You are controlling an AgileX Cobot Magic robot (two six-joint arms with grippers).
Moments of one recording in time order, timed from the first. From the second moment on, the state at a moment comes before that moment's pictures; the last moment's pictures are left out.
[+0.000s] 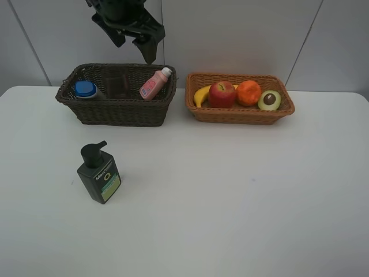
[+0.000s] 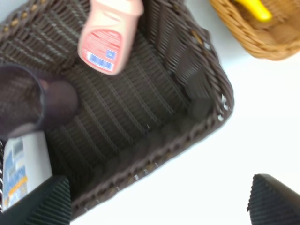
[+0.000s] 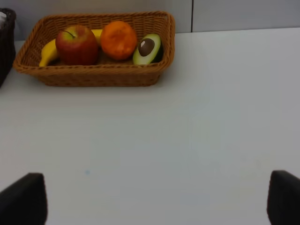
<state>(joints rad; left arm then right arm) -0.51 2.01 -1.93 0.05 1.22 0.09 0.05 0.00 -0.52 -0.02 1.04 0.02</state>
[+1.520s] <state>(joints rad) -0.52 1.58 -0.95 -0.08 0.91 0.03 0.05 0.00 -0.52 -0.02 1.04 0.02</state>
